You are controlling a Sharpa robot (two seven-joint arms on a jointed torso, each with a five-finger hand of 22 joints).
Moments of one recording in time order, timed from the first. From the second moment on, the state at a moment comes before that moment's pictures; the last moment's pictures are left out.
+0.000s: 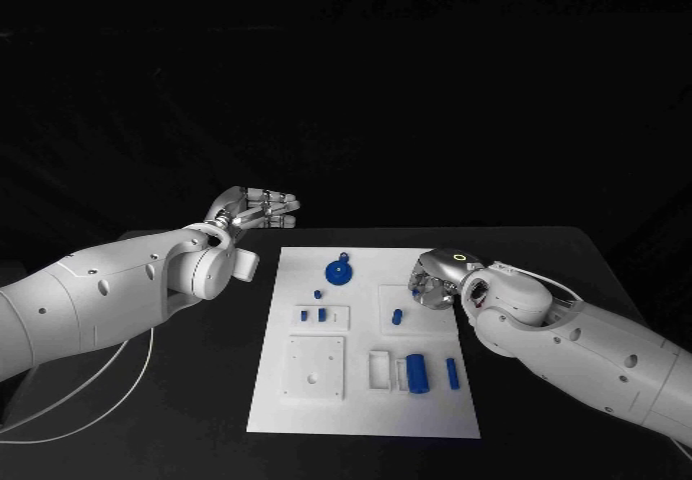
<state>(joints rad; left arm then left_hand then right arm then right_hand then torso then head) 1.29 -0.72 -0.13 1.18 -0.14 -0.31 0.36 1.38 0.00 0.06 -0.05 0.09 1.03 0.15 0.06 0.06 1.08 0.14 0.06 0.06 1.22 0.10 0.07 0.08 0.05 1.05 0.09 0.07 0.16 0.87 -0.69 0.32 1.39 -1.90 -0.10 -0.25 1.26 -0.15 0.56 -0.18 0.11 1.21 0.09 0.07 0.07 1.30 0.04 0.07 0.06 1.37 -0.04 0.87 0.70 0.13 1.47 -0.06 0.24 1.23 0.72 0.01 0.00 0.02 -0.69</state>
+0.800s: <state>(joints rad) 1.29 -0.72 -0.13 1.17 -0.14 -0.32 0.36 1.39 0.00 0.06 -0.07 0.09 1.01 0.15 0.06 0.06 1.06 0.14 0.06 0.06 1.22 0.10 0.07 0.08 0.05 1.06 0.09 0.08 0.15 0.87 -0.67 0.30 1.37 -1.97 -0.18 -0.28 1.26 -0.14 0.66 -0.18 0.05 1.28 0.07 0.06 0.07 1.37 0.01 0.07 0.06 1.39 -0.06 0.87 0.71 0.10 1.47 -0.08 0.27 1.24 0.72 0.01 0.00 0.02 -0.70</state>
